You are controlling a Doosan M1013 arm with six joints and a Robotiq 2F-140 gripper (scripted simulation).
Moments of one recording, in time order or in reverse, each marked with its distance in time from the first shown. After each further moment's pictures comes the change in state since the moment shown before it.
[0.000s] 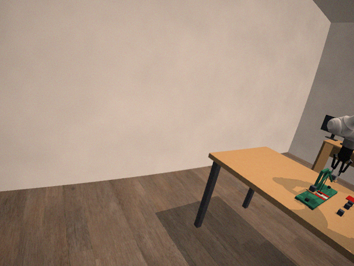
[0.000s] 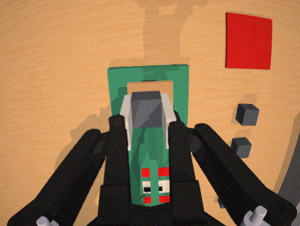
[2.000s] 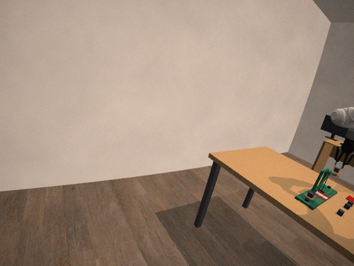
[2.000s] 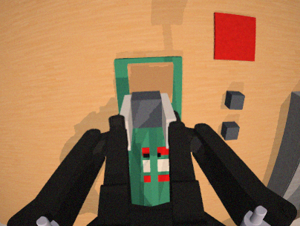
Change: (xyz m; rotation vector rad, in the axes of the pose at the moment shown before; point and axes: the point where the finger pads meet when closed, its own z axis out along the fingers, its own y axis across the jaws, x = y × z) arm -0.004 -0.001 -0.061 0.003 -0.006 -0.002
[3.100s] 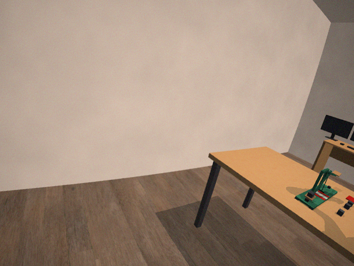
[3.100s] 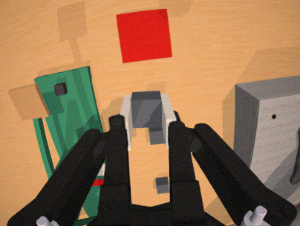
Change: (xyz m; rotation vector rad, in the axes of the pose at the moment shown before) arm 0.000 0.167 -0.004 -0.011 0.000 0.085
